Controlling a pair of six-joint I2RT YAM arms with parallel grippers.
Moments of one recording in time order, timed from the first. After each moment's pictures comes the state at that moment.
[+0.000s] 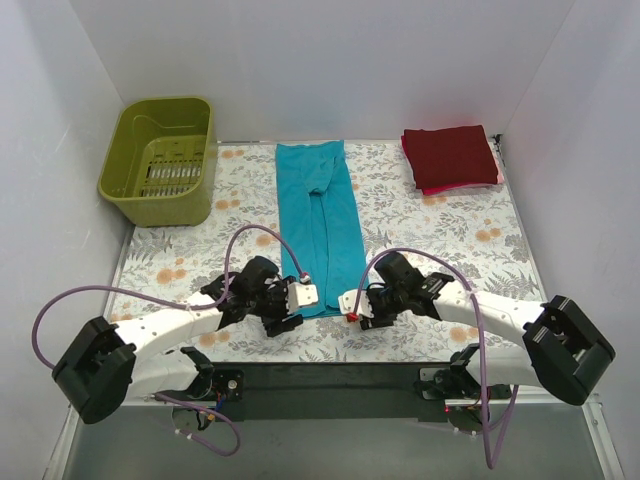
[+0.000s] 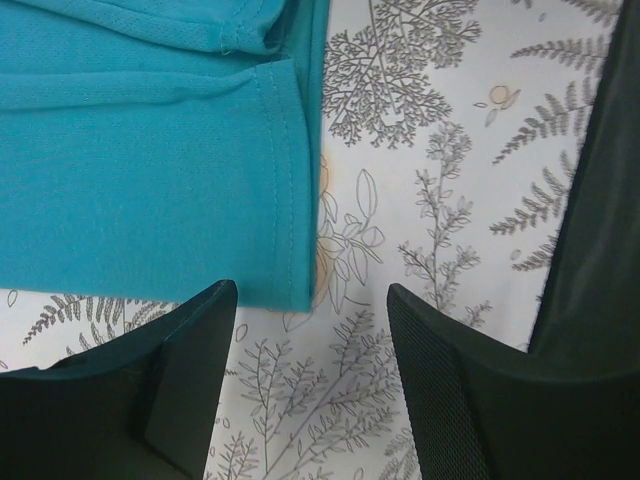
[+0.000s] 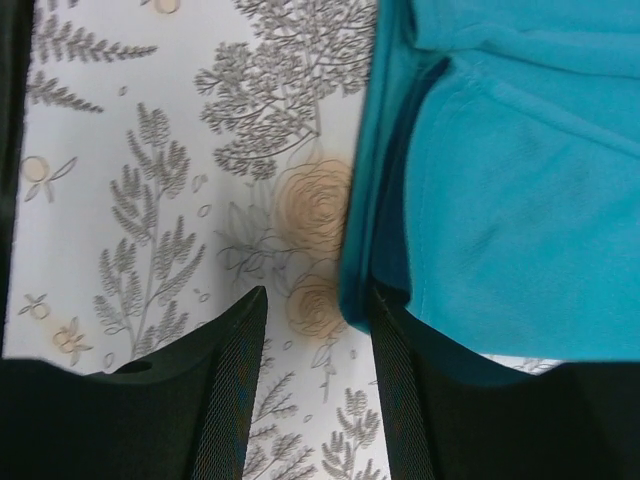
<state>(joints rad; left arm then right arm) -0.74 1.11 0.50 -0.30 0.40 0.53 0.81 1.23 0.55 -0.35 -0.48 -0.95</state>
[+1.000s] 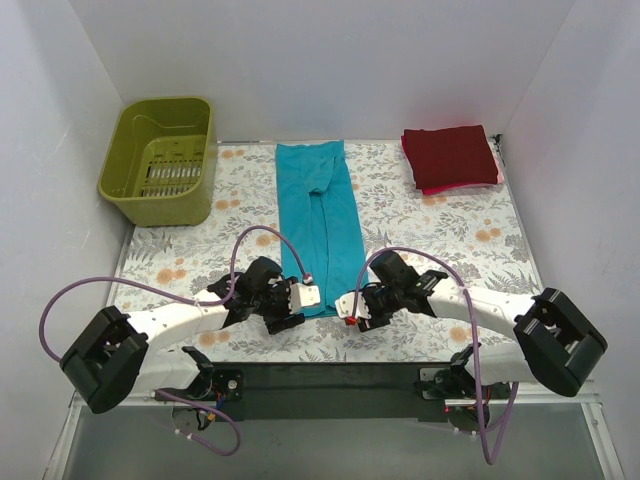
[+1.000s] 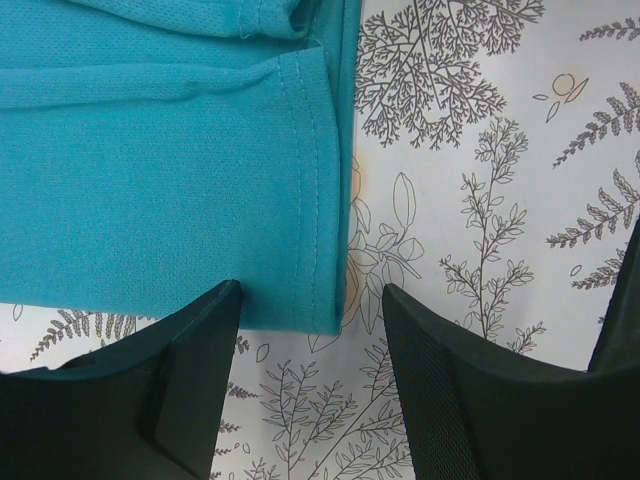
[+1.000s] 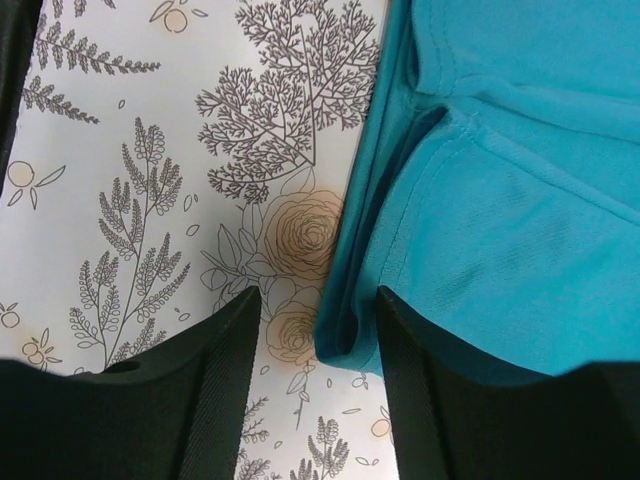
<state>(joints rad) -0.76 1.21 0.47 -0.19 0.35 0.56 0.82 1.29 0.58 -0.31 -0.50 -1.05</state>
